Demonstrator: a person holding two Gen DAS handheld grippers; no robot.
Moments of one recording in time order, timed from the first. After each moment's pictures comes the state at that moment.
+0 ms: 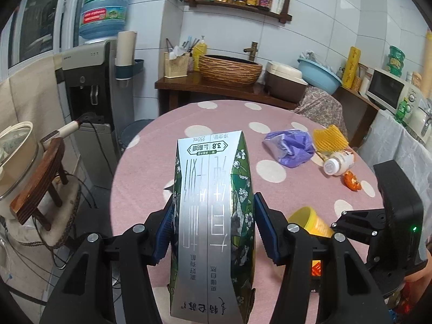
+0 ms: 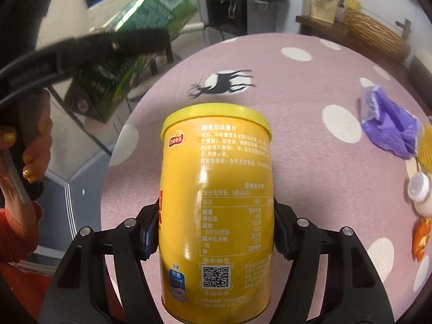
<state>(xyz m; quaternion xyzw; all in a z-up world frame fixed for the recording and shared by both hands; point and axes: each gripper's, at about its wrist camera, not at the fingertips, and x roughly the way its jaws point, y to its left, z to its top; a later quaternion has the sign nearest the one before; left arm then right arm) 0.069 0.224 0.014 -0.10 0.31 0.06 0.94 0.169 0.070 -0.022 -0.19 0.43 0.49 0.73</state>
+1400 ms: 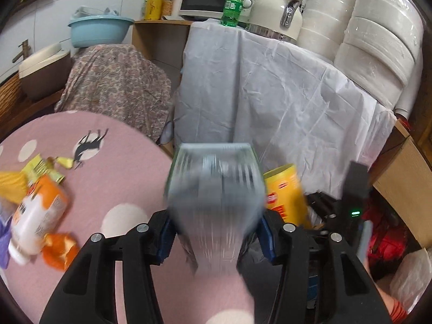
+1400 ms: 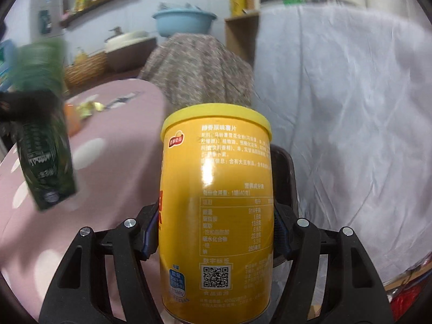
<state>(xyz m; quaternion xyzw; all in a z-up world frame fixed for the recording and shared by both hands) 0.271 -0.227 -0.006 0.04 0.38 -0.34 0.86 0.254 -0.397 -0.088 0.06 0.36 -0.01 0.93</state>
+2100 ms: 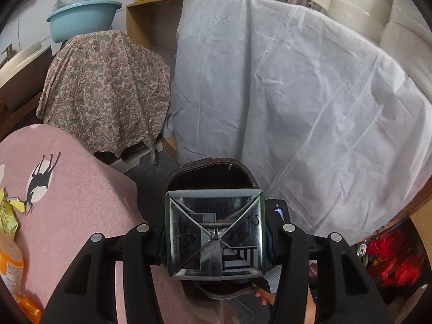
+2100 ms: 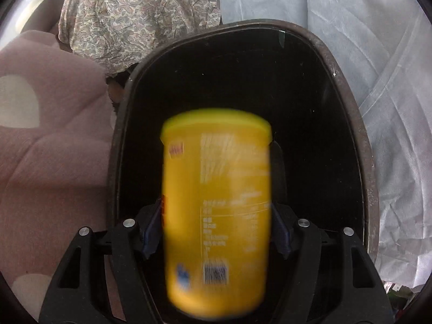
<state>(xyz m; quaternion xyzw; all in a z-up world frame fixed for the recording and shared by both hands) 0.361 -0.327 -0.051 0.07 0.42 -0.30 0.85 0.394 -0.444 -0.253 0.19 0.56 -0.03 0.81</state>
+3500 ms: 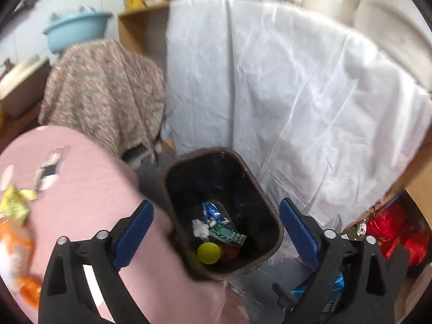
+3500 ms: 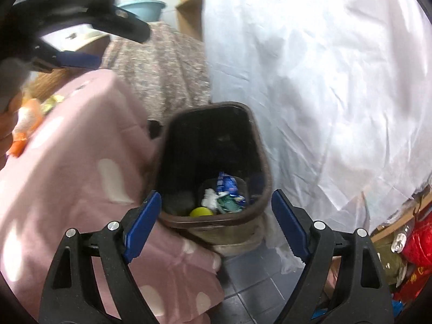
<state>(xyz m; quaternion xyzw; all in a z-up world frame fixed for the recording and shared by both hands) 0.300 -0.304 -0.036 0.09 0.39 -0.31 0.86 0.196 -0.421 -0.137 0.12 0.38 -0.08 0.92</state>
